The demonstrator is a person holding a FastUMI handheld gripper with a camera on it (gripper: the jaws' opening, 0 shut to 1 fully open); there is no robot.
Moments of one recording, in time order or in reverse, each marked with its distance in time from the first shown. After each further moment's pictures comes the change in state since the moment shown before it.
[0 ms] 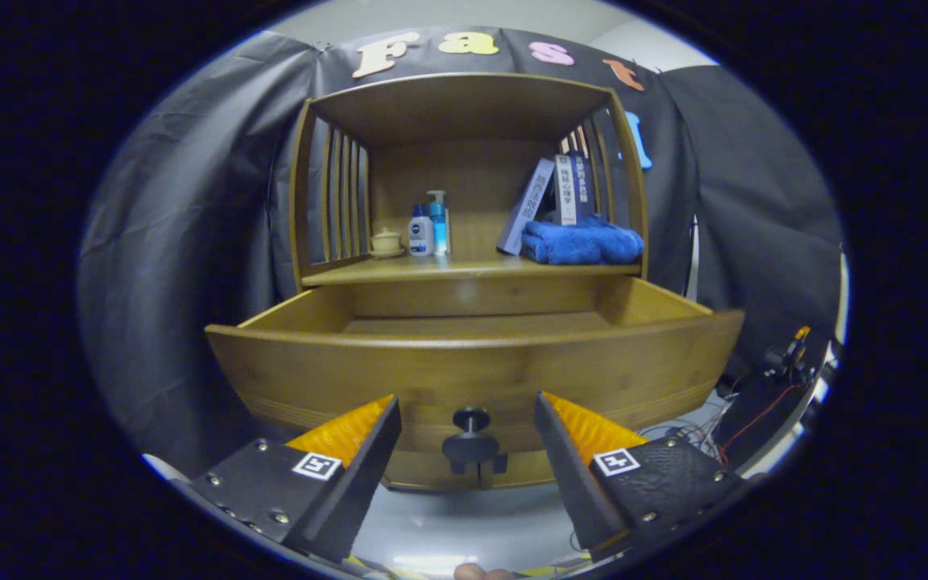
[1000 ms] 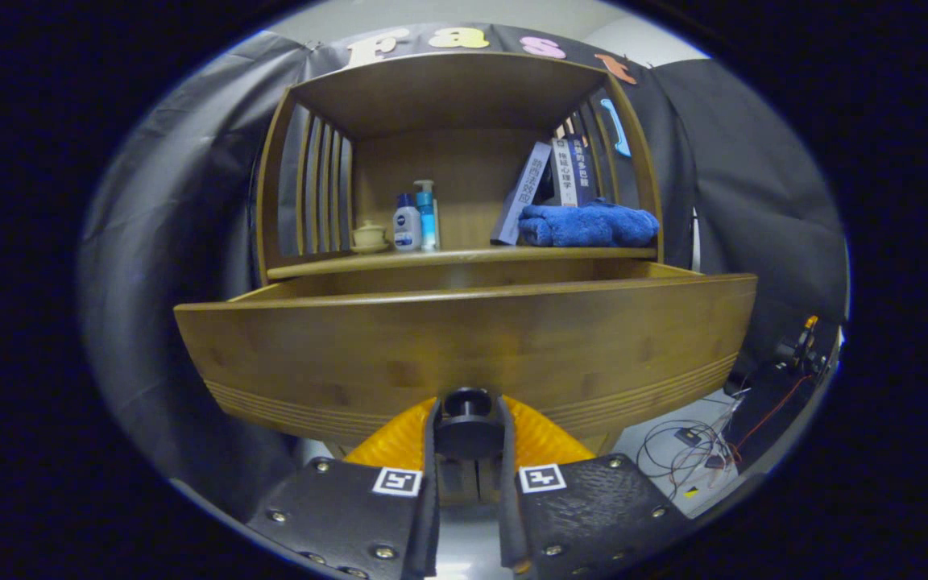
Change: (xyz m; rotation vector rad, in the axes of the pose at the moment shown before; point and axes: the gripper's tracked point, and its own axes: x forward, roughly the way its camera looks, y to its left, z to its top) arm 0.058 0.002 -0.043 0.056 -0.025 0.007
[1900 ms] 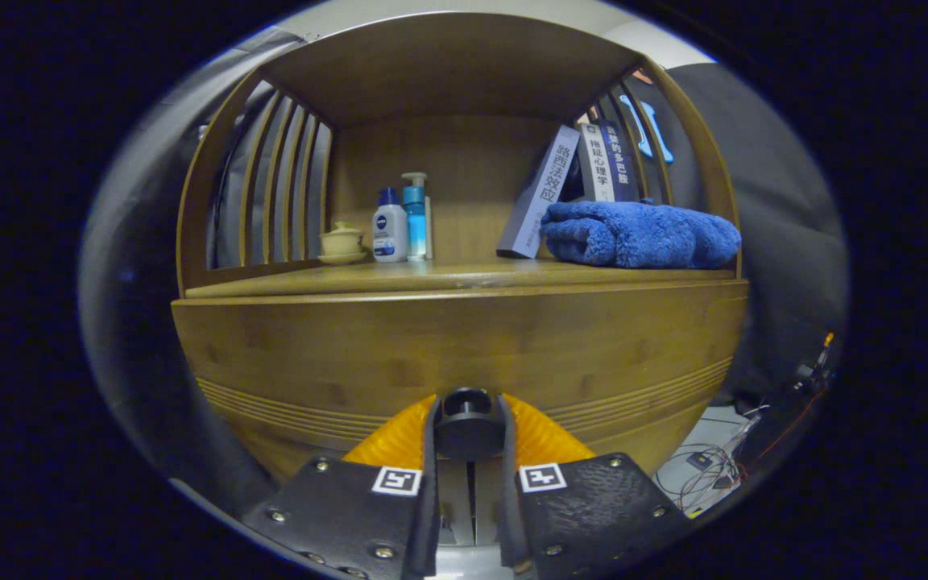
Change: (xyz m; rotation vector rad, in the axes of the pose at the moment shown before) arm 0.147 0.004 0.034 -0.030 -0.030 -0.024
